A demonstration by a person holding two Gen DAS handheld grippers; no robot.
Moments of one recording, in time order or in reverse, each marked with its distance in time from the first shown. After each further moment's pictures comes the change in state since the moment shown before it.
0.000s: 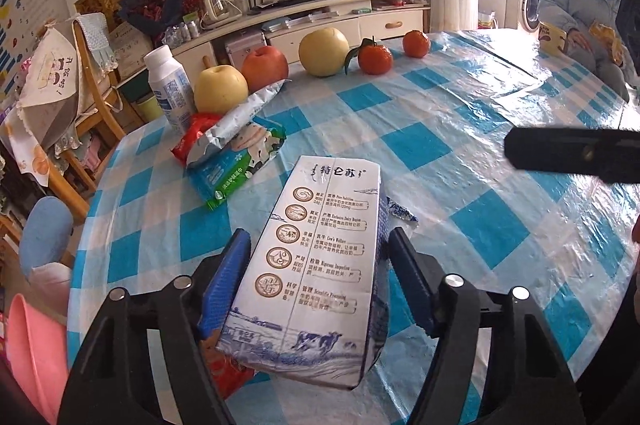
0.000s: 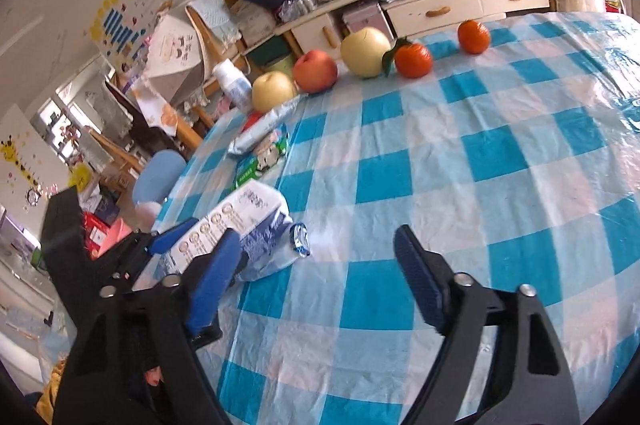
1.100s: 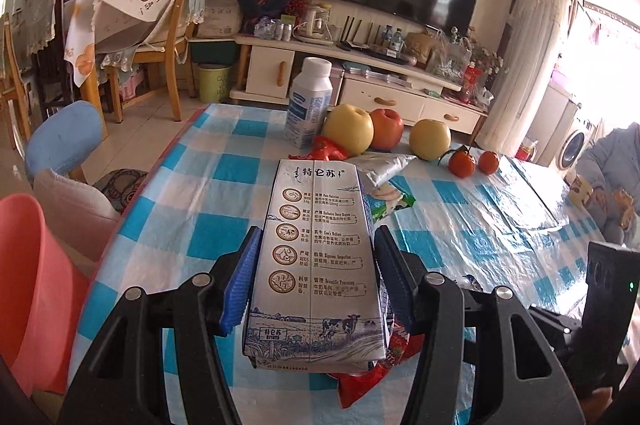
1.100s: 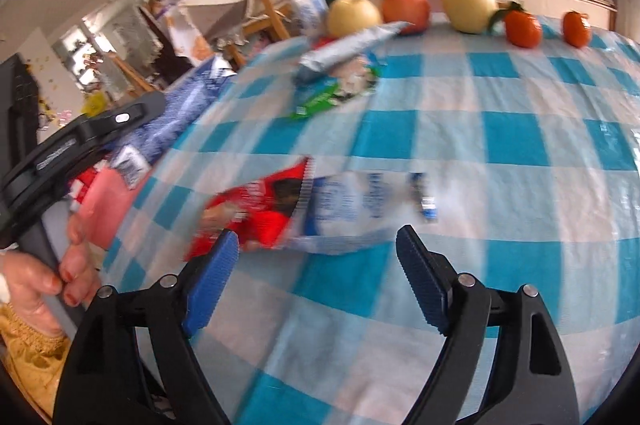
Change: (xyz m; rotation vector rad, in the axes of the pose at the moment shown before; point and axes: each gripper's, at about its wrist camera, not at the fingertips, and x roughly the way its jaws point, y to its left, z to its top) left arm -0.044 0.152 -0.025 -0.464 -0.160 -0.016; right arm 0.070 0.077 -0.041 -0.197 0.116 0.082
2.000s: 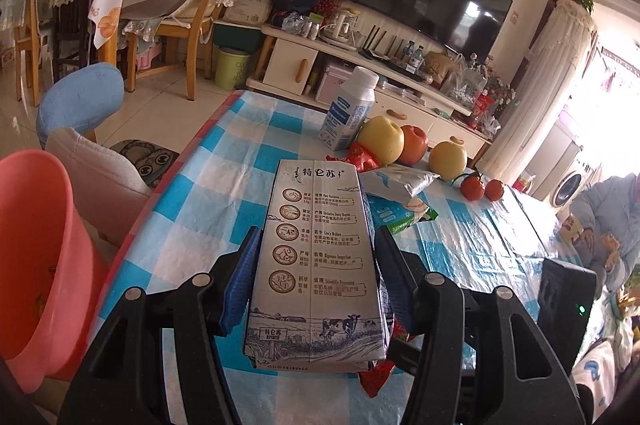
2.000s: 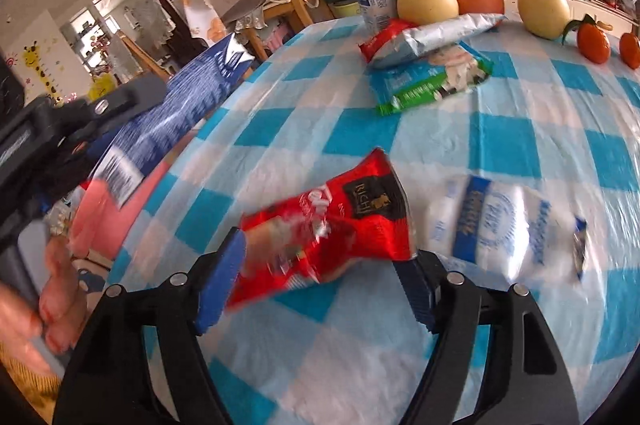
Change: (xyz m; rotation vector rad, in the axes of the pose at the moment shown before) left arm -0.011 0.057 -0.004 -0.152 -0.003 -0.025; right arm 0.071 0.066 0.022 -0.038 0.058 -0.003
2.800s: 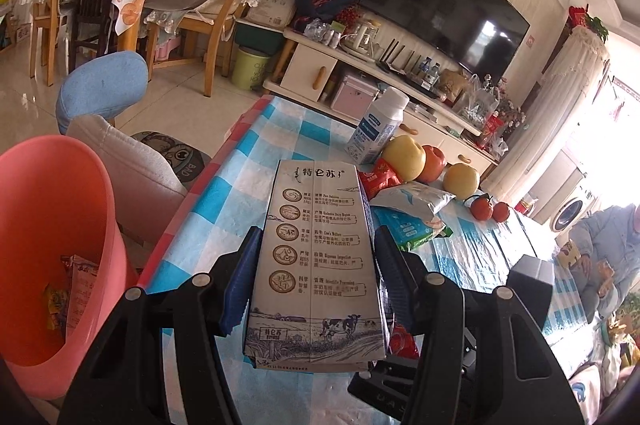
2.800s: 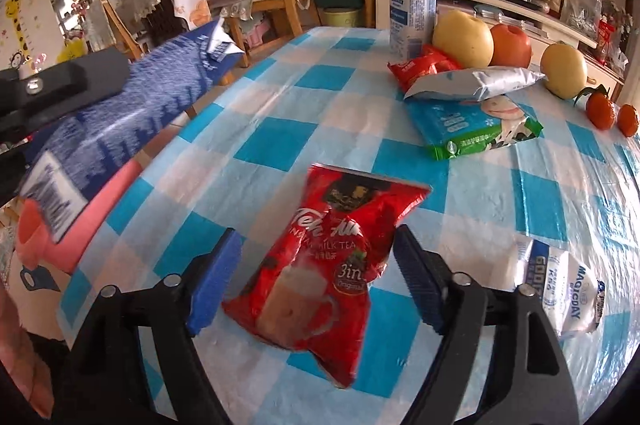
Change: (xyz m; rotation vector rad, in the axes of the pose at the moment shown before) left arm -0.013 0.034 0.006 -0.084 -0.026 0.016; right arm 0.049 0.054 0.015 -0.137 -0.011 -0.203
